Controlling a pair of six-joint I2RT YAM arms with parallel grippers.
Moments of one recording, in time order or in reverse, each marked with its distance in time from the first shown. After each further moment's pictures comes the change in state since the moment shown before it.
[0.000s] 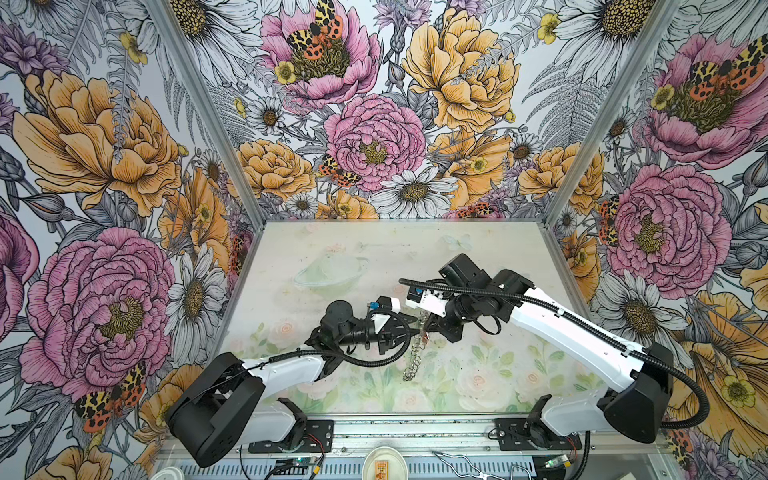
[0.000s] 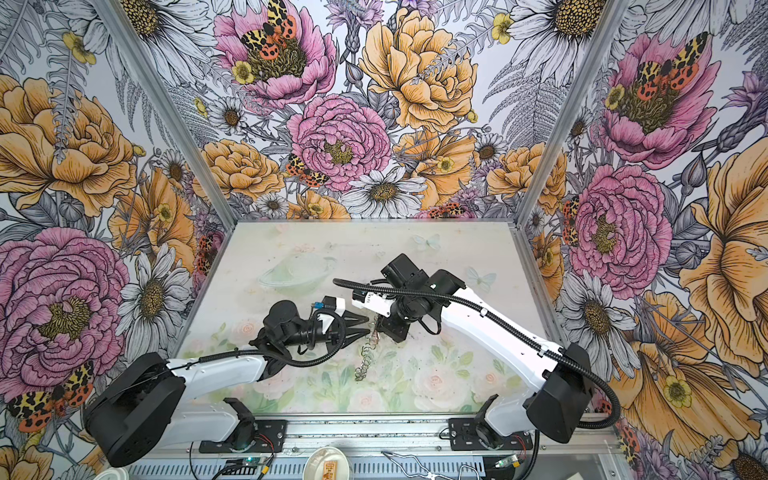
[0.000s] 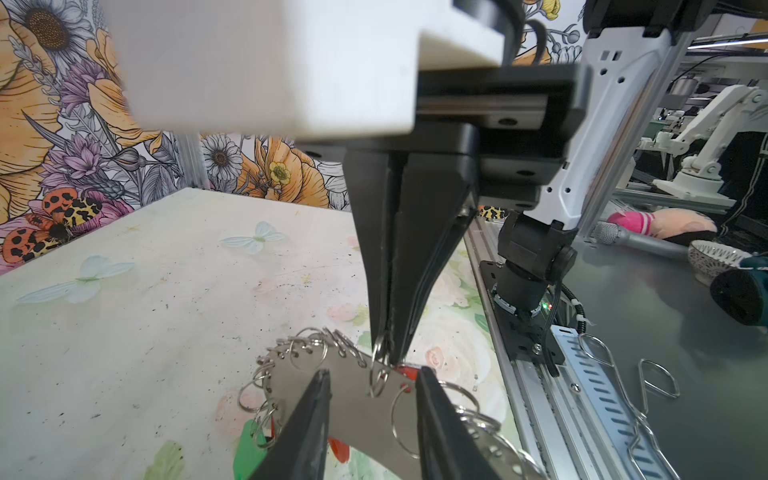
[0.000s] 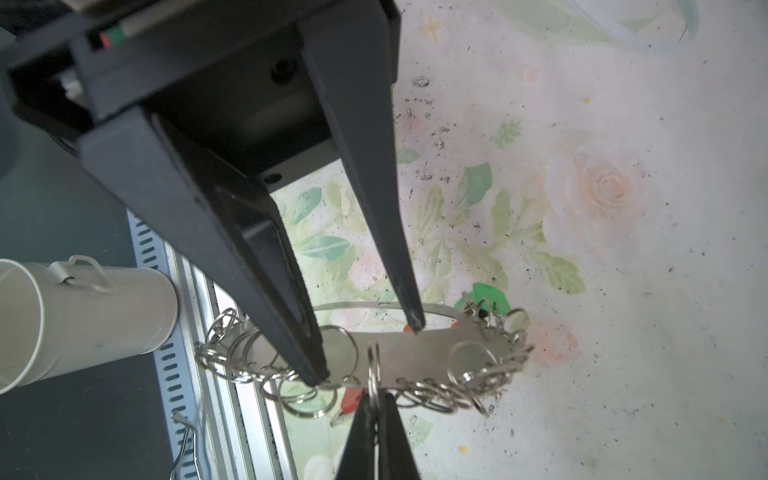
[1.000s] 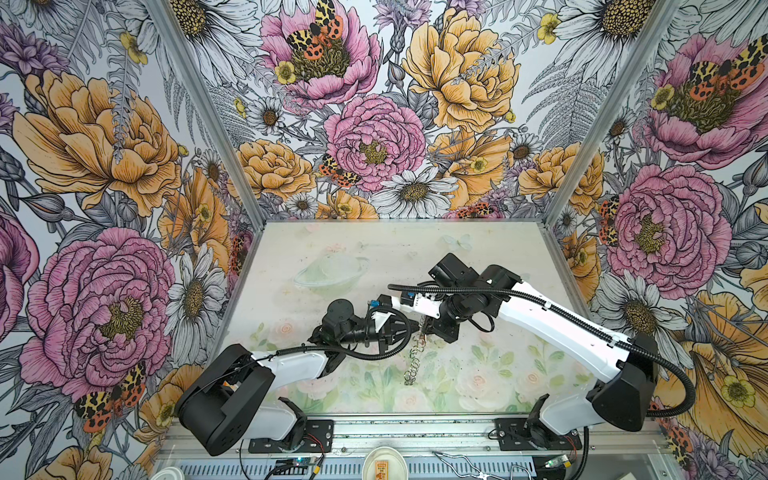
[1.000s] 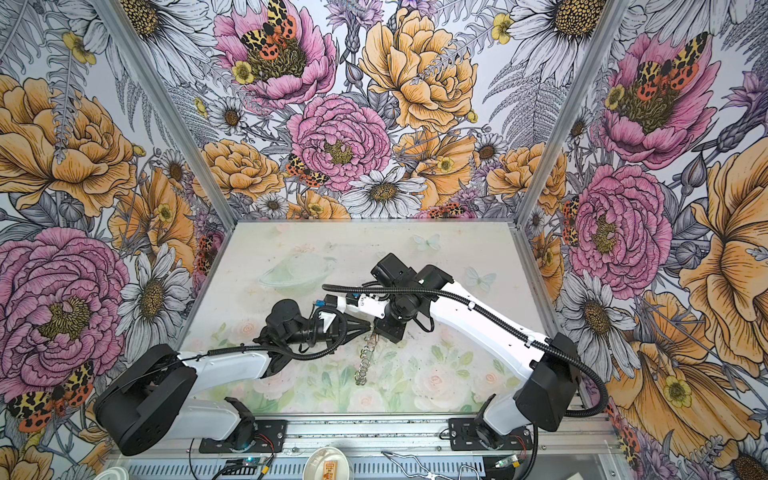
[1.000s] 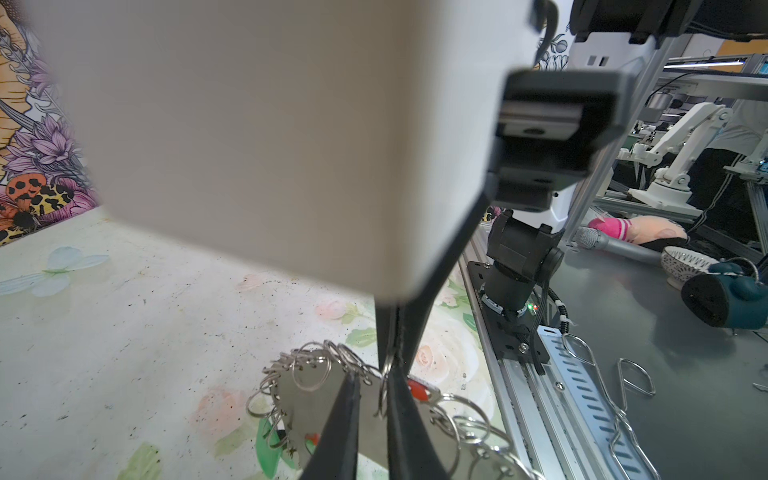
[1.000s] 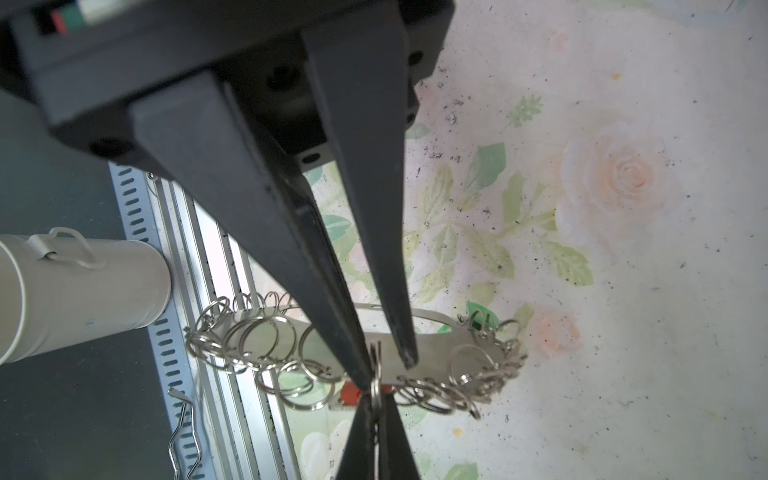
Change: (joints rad) left arm 0.011 0.061 0.004 0.064 0.057 -0.046; right arm 0.039 0.068 0.072 -0.077 0.043 -0.029
